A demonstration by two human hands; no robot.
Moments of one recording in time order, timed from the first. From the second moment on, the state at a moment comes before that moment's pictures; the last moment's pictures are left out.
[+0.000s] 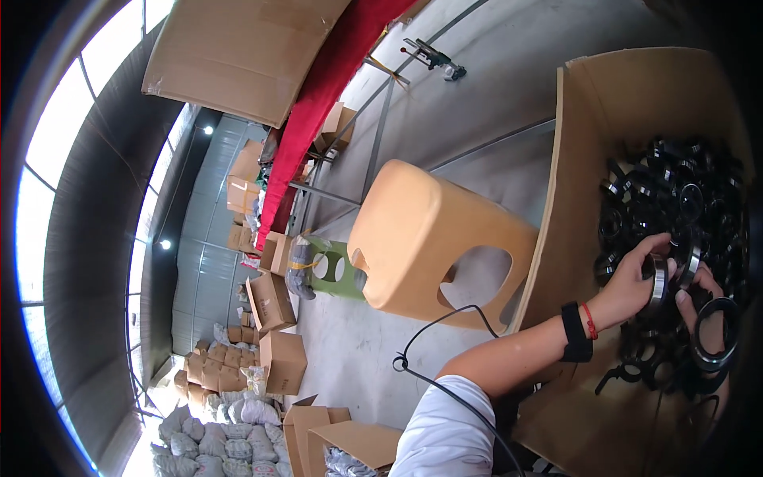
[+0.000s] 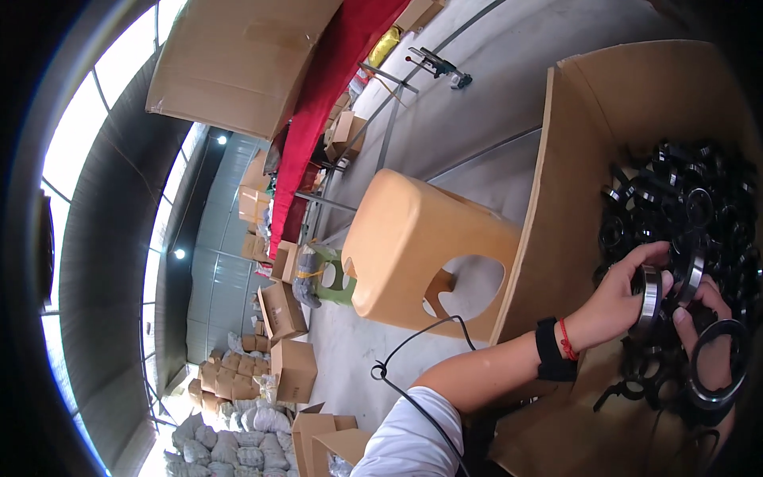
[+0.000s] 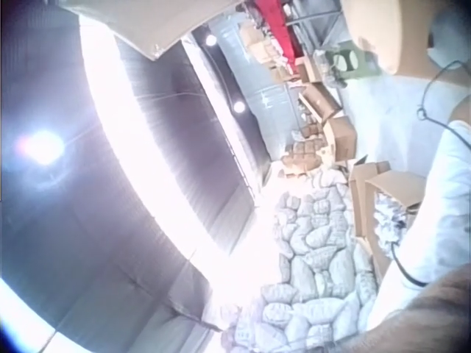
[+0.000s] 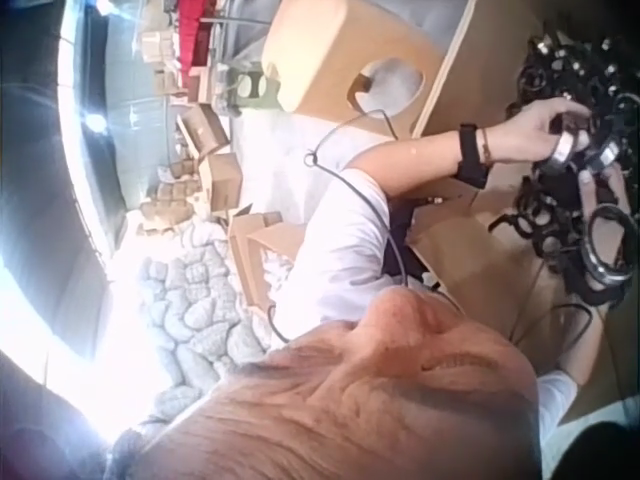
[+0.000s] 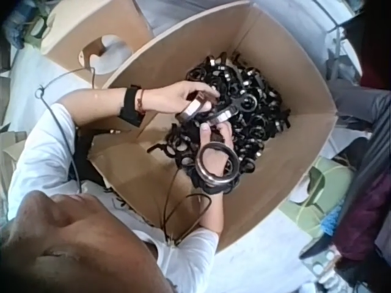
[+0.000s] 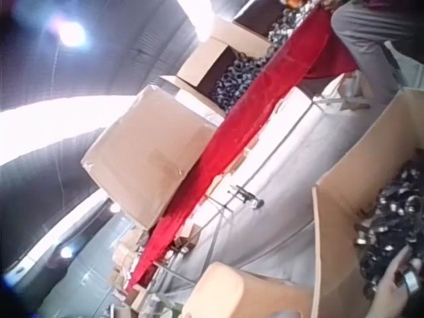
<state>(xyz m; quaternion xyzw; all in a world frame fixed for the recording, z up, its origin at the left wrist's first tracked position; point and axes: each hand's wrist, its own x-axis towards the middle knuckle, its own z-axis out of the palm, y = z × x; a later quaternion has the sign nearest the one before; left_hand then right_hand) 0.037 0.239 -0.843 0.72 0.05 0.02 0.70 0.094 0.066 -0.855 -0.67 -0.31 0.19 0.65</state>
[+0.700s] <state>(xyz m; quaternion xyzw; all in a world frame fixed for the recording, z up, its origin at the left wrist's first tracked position) 0.043 0.226 -0.836 0.72 0.02 -0.02 0.70 0.079 0.060 -0.848 -0.74 -0.40 0.09 0.54</state>
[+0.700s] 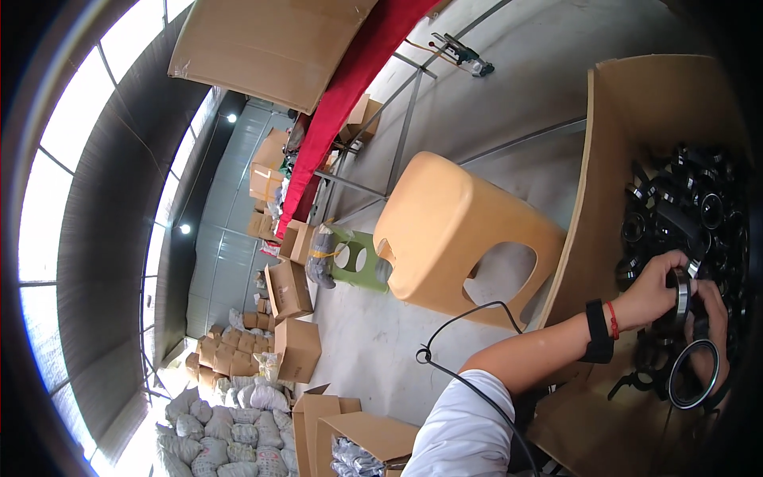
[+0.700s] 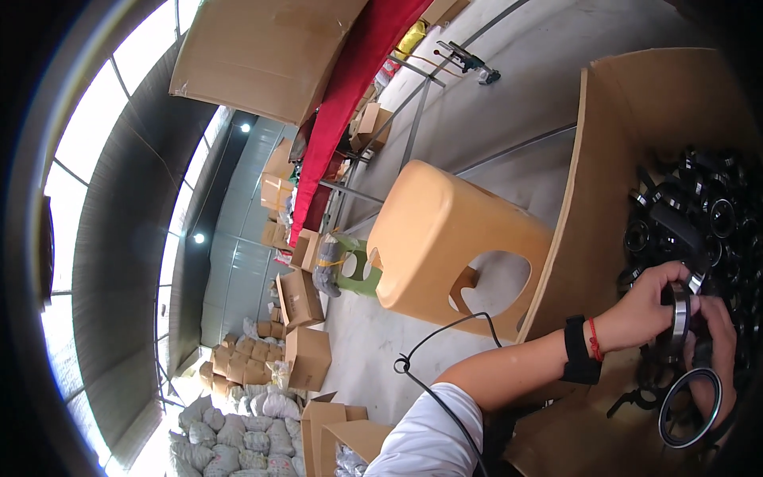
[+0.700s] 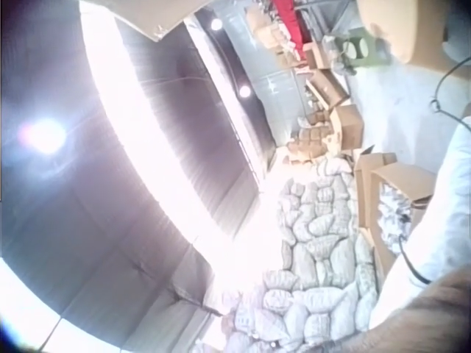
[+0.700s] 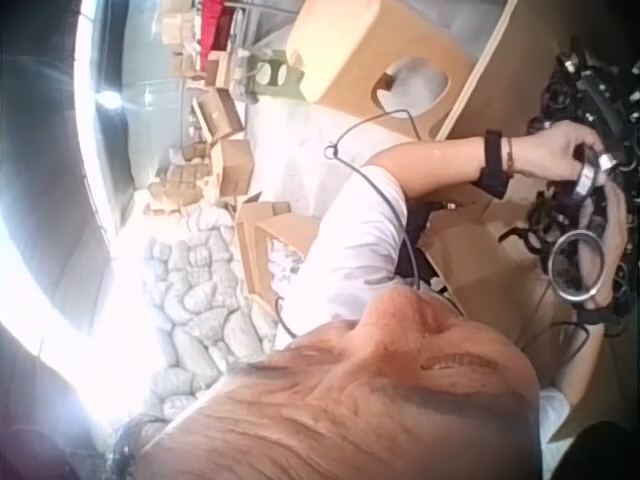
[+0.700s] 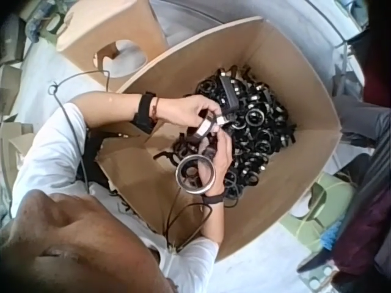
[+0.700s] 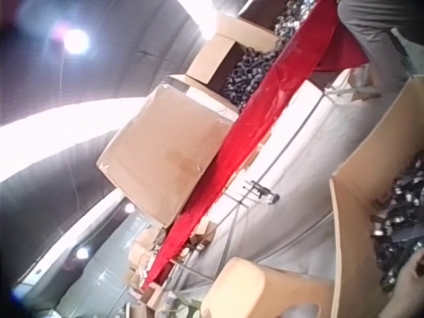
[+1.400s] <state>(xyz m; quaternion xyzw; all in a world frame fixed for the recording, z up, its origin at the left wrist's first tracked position) 0.048 0.247 -0.822 0.35 0.15 -0.12 0.92 0.094 0.040 -0.840 -0.52 -0.15 0.16 0.83</state>
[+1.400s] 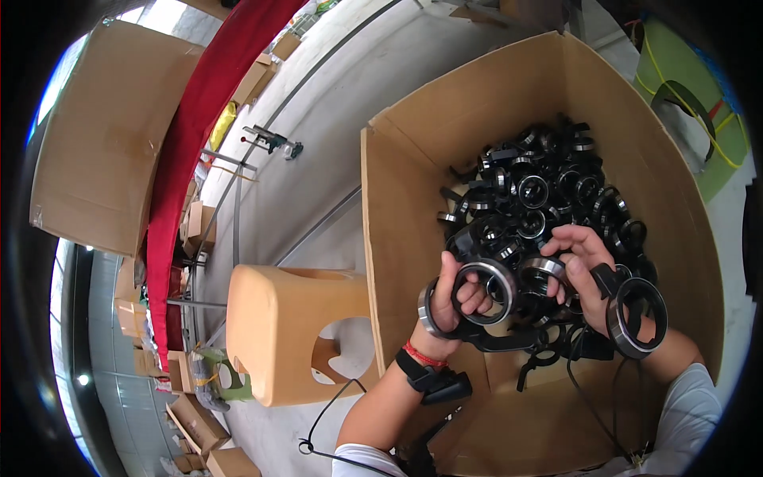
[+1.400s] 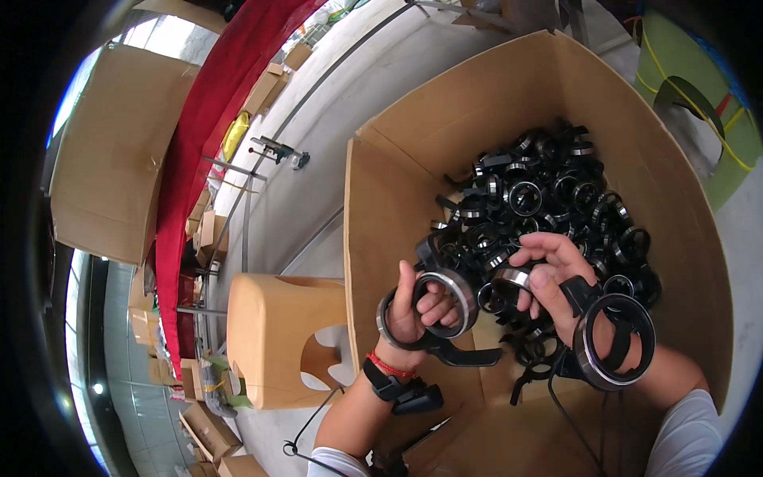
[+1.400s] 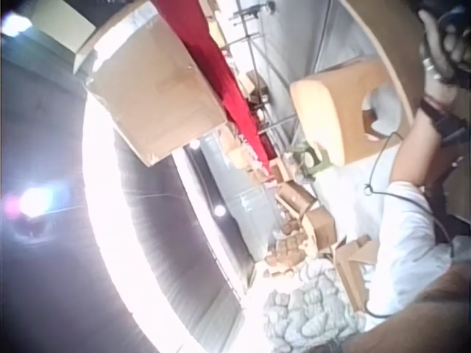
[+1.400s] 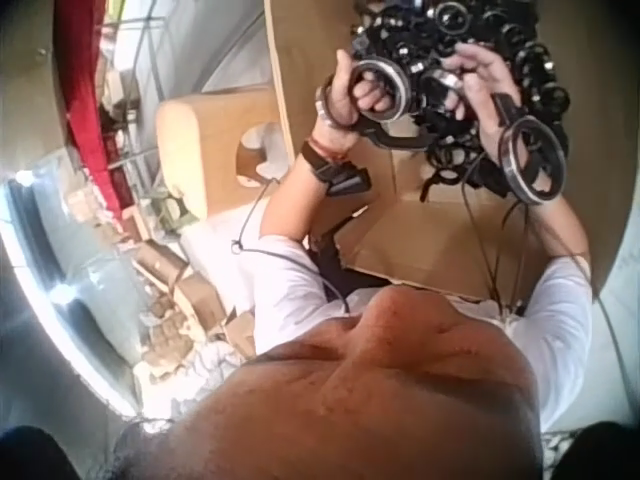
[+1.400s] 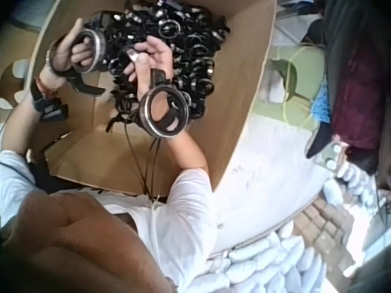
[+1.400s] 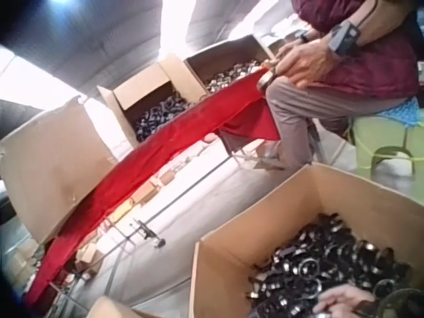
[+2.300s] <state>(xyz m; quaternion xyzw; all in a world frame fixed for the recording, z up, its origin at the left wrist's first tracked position) 0.041 0.232 -0.810 0.52 0.16 -0.13 0.83 0.099 0.037 -0.834 -0.42 -0.12 0.25 0.87</state>
